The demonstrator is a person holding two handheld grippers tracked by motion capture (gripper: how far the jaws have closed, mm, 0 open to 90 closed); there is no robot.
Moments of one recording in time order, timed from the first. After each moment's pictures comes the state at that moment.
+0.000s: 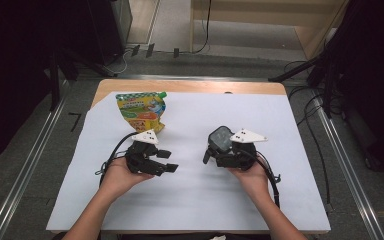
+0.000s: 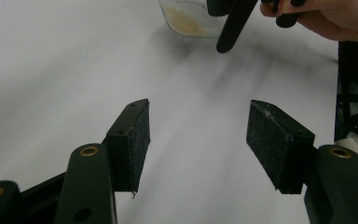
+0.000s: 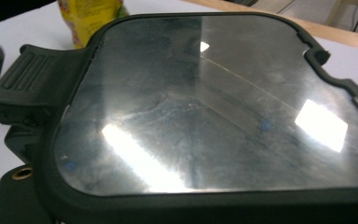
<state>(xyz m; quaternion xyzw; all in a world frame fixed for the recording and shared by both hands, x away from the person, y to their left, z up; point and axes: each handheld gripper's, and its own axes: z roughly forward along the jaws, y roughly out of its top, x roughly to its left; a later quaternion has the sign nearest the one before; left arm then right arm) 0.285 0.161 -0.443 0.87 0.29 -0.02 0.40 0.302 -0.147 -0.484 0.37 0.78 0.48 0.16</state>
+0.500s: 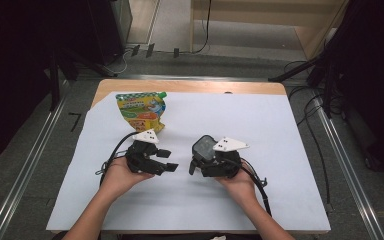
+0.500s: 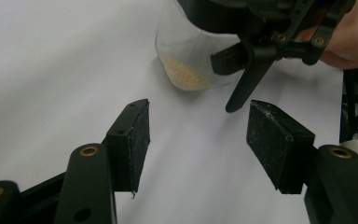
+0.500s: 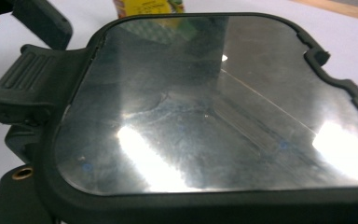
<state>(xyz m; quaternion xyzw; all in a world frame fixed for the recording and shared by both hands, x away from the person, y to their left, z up) 0.286 0.161 -0.444 0.87 0.29 -0.01 0.40 0.286 -0.108 -0.496 0.34 0.80 0.48 0.13</state>
